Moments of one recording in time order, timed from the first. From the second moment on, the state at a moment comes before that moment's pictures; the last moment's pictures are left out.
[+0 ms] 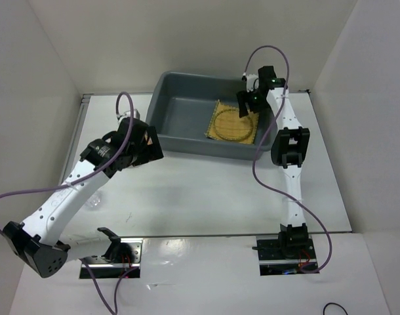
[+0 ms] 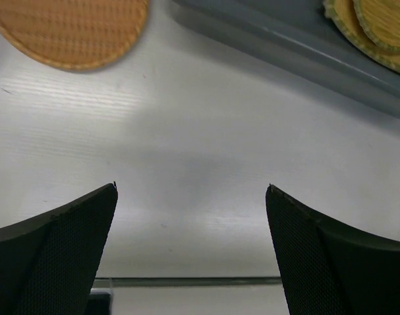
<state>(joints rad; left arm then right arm) -0.54 1.16 1.26 -0.95 -0.27 -0.74 0.07 2.60 2.57 -1.04 -0.29 -0.29</state>
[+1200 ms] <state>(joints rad) -0.34 1.17 0.26 0.19 -0.55 -1.82 -0.21 1.31 1.12 -0.93 -0.62 -0.37</state>
